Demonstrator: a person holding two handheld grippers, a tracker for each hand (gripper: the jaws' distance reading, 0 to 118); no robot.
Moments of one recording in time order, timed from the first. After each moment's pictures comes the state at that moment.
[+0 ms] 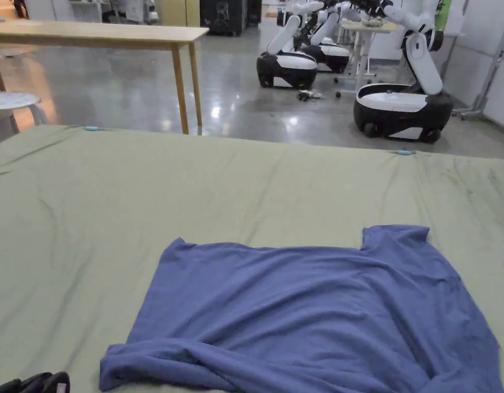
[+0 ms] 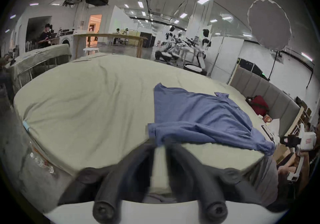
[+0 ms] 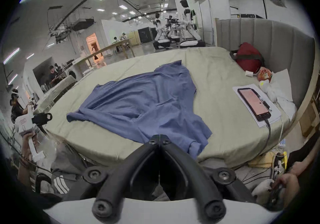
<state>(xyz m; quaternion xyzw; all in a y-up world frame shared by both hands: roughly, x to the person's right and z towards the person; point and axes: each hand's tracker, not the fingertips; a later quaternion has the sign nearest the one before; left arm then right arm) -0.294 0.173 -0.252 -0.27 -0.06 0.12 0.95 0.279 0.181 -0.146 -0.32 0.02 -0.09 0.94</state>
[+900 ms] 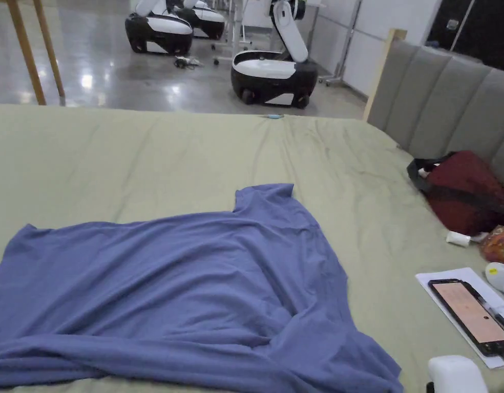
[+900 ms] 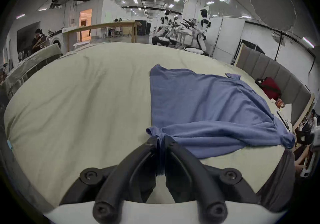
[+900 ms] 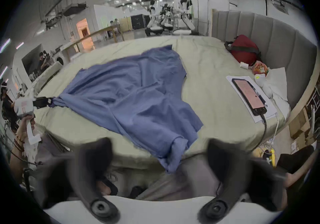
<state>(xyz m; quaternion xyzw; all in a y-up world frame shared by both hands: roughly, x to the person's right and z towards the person) -0.260 0.110 -0.337 -0.33 -0.06 0.06 0.94 0.288 0.145 -0.178 -0.41 -0.03 -0.04 0.91</state>
